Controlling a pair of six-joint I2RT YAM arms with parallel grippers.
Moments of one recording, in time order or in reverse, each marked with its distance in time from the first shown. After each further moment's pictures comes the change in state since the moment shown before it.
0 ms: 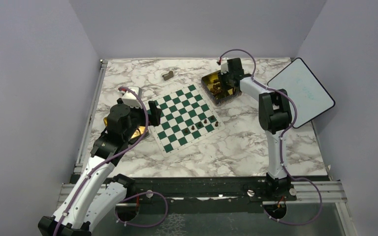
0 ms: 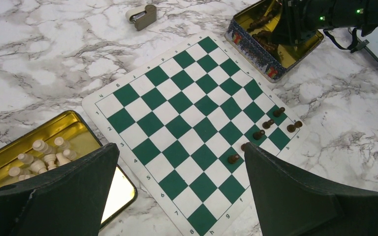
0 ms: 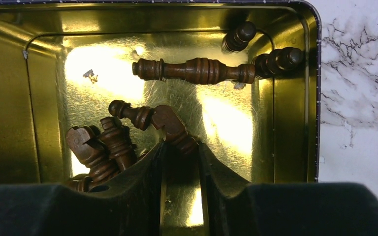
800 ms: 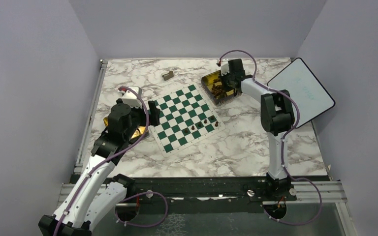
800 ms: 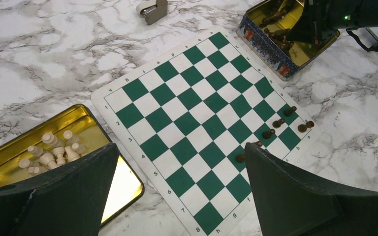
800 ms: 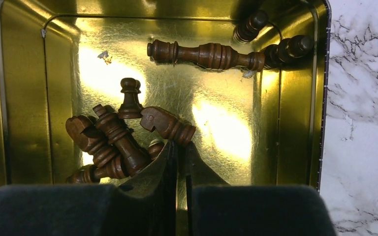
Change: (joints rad) left arm 0.006 0.005 0.000 -0.014 -0.033 0.005; right arm -0.004 -0.051 -0.066 0.018 -0.035 -0.047
